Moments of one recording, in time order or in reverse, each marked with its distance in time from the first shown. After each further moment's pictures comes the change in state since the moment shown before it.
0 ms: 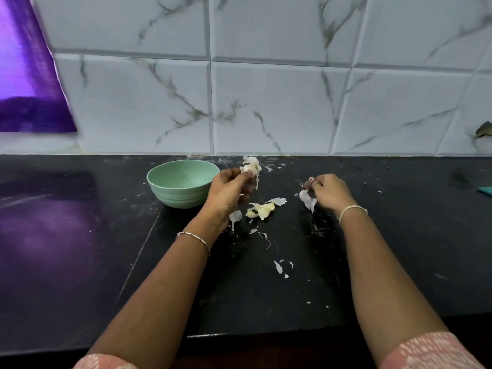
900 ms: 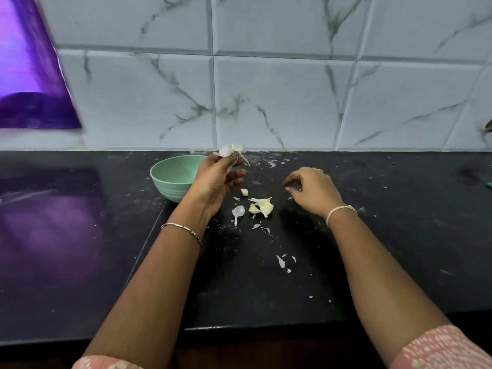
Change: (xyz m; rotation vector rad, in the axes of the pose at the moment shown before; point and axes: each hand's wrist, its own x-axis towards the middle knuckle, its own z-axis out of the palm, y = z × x) left_hand 0.000 0.026 -0.018 -0.238 0.005 -0.039; right_hand -0.014 -0.021 0.019 -0.263 0.006 -0.424
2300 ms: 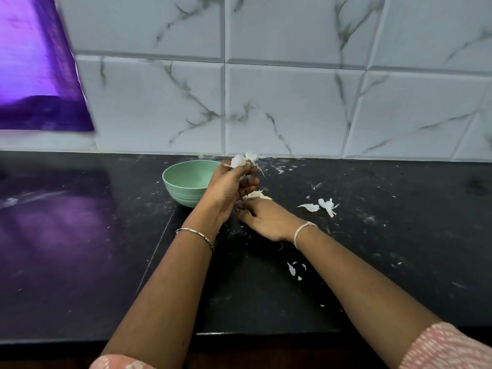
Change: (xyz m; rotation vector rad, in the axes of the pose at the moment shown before) left_hand 0.000 -0.003 -0.001 0.077 -0.020 0.003; right_hand -0.013 -0.086 0.037 0.159 -0.412 -0.299
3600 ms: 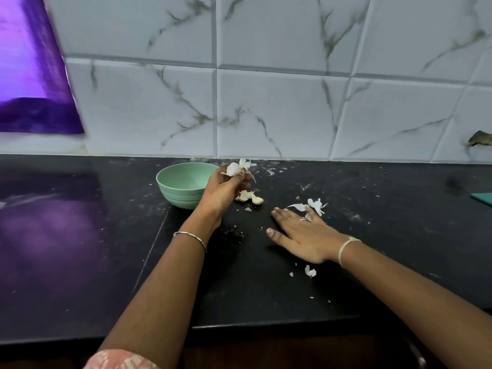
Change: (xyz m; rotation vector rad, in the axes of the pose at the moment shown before) left_hand 0.003 -0.017 -0.008 0.151 -0.032 0.109; right_hand -0.081 0.030 -0.021 -0.401 -0.253 0.239
